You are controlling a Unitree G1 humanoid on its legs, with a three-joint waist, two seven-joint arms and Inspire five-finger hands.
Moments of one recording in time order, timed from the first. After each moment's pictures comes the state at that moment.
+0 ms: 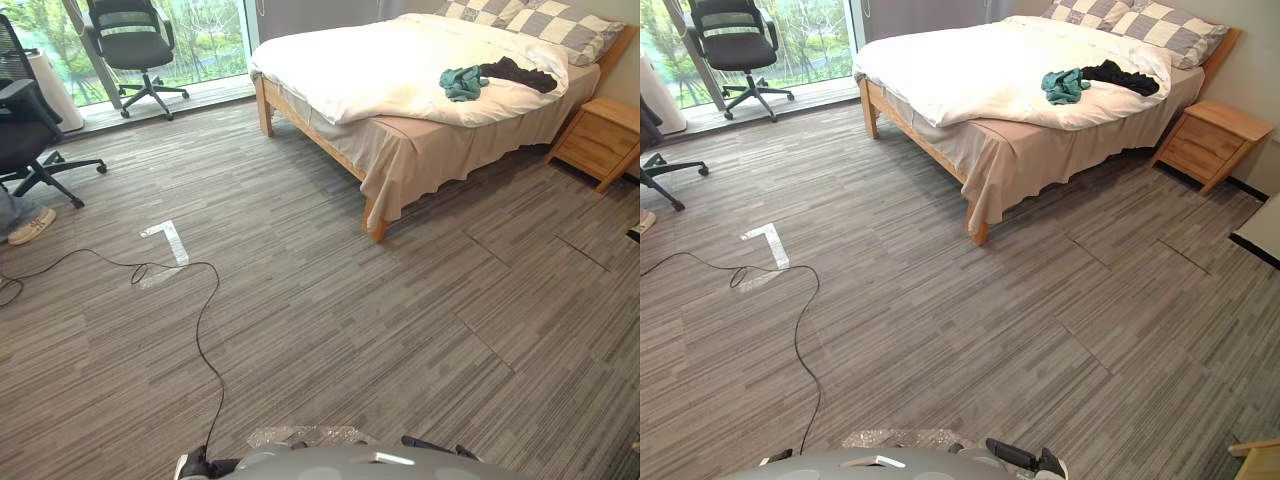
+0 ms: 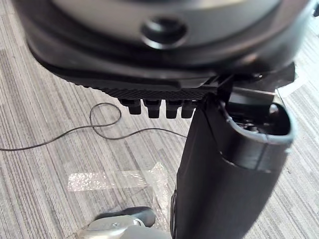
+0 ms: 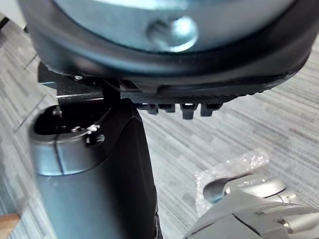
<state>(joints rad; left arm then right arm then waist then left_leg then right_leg) 0.20 0.10 0.17 1.07 0.13 0.02 0.14 0.14 -0.05 -0.30 1.10 0.03 0.05 -0.12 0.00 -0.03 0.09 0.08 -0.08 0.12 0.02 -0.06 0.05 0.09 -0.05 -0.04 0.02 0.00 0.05</state>
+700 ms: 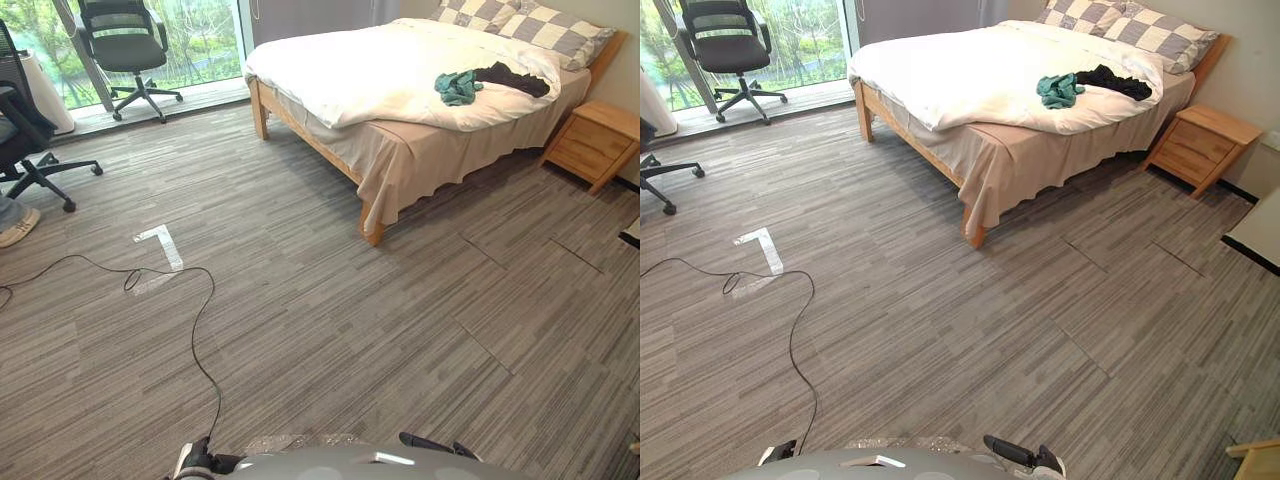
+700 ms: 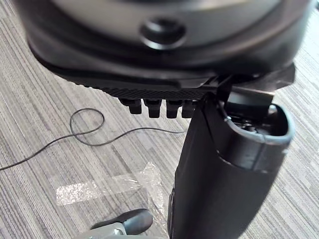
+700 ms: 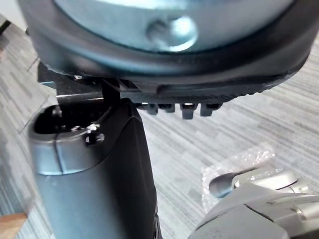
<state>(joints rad) 0.16 0.13 0.09 1.09 0.17 0.02 0.14 0.11 -0.05 -0.31 1.12 0.01 0.05 -0.12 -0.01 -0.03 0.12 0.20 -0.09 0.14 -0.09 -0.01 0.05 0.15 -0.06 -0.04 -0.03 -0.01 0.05</state>
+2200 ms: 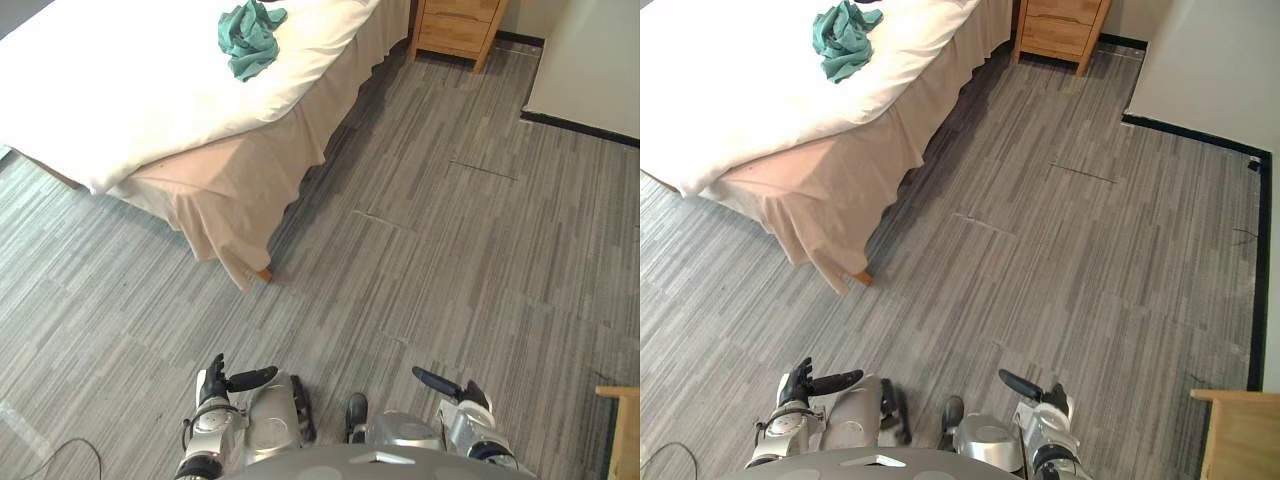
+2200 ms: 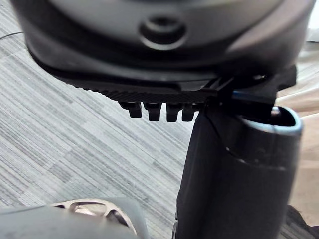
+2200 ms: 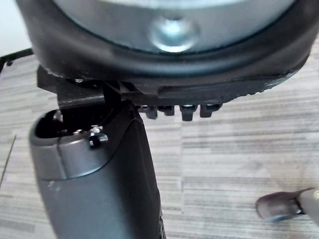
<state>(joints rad) 0.02 0.05 0.18 0.93 0.01 -0.06 0.22 -0.11 -0.07 -0.40 1.07 0.06 0.03 -0.25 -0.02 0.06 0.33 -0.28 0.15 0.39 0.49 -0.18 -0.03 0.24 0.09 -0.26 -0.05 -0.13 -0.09</state>
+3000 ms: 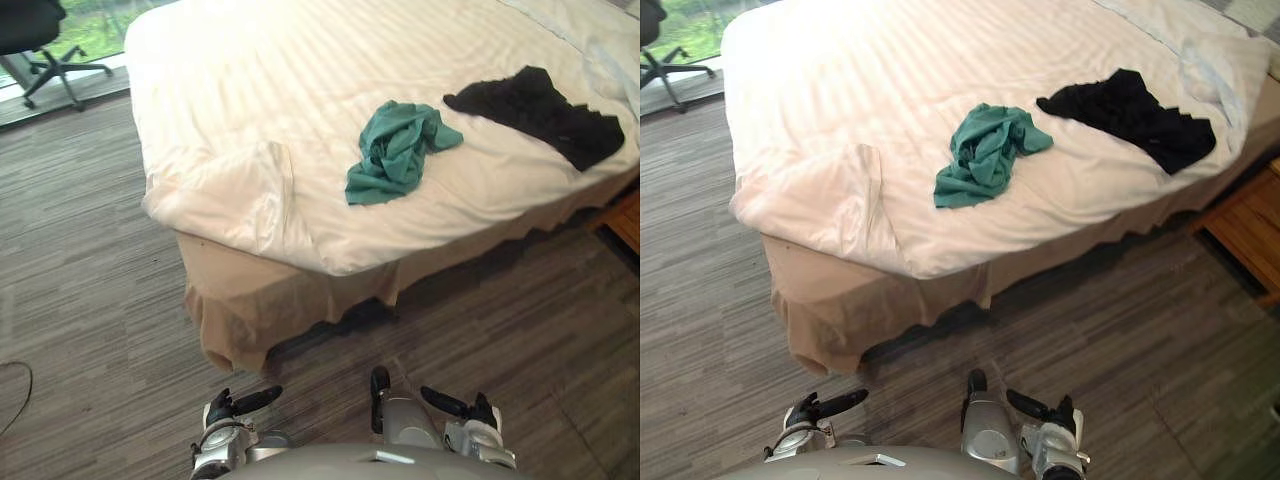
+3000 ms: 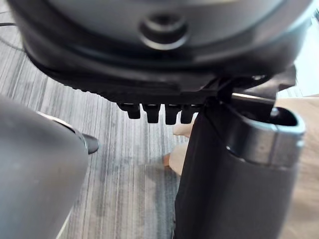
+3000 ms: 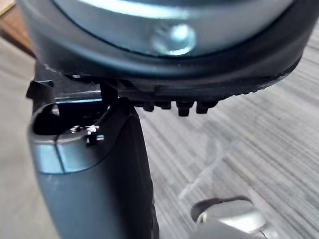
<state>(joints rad) 0.03 -0.04 0.39 1.04 0.02 -0.02 0.21 0.01 -0.07 -0.33 1.04 -0.03 0.03 -0.22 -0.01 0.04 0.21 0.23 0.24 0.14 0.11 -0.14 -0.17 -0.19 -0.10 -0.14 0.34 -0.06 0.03</state>
